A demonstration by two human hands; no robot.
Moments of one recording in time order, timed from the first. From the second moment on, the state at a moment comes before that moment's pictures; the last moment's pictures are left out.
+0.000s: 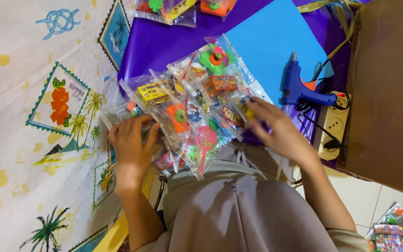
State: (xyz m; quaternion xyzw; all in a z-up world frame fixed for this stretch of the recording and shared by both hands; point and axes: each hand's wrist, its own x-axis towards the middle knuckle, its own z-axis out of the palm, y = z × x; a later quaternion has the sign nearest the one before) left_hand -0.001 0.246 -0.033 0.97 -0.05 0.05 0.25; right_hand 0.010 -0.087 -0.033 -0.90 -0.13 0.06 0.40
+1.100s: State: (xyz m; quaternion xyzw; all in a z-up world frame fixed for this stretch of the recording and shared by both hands) left_hand 0.032 0.183 0.037 0.95 -0.18 0.04 0.25; right_hand -0.006 -0.156 -0.012 -0.95 -0.11 -0.04 0.29
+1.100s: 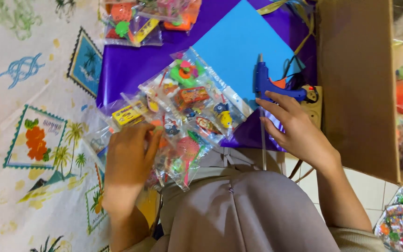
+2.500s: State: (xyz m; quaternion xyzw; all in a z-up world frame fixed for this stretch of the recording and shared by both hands) left_hand 0.154 -0.213 -0.097 0.61 -0.64 0.20 0.43; right_hand 0.128 -0.405 -0.039 -0.98 -0.02 -0.13 -0.13
